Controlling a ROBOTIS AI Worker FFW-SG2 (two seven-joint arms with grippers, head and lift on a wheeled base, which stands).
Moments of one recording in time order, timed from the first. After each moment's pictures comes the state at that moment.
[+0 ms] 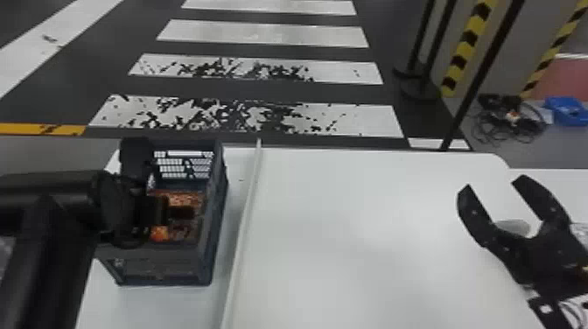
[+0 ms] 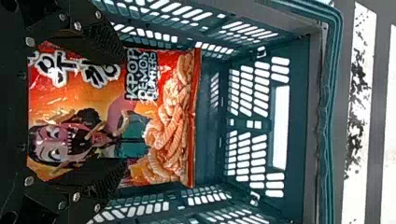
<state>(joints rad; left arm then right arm) -0.30 0.14 0.04 -1.59 0.17 1.32 0.06 0.45 -0.26 -0.20 -1.86 -0.41 -0.27 0.38</state>
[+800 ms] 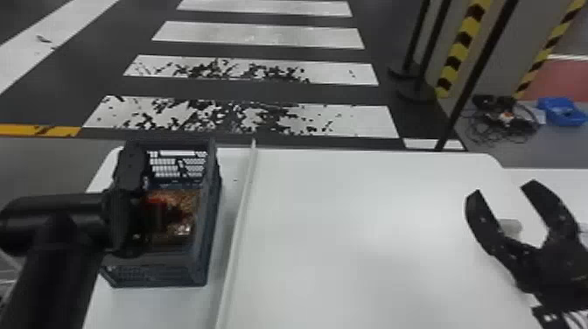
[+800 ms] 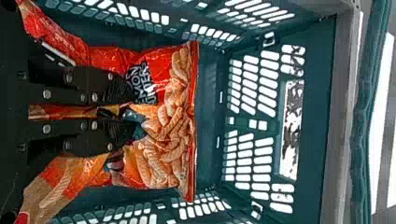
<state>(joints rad) -0.27 0.12 0.07 -1.44 0.11 1.09 -0.01 0.47 -0.27 -0.20 -1.81 -0.46 -0.40 0.41</state>
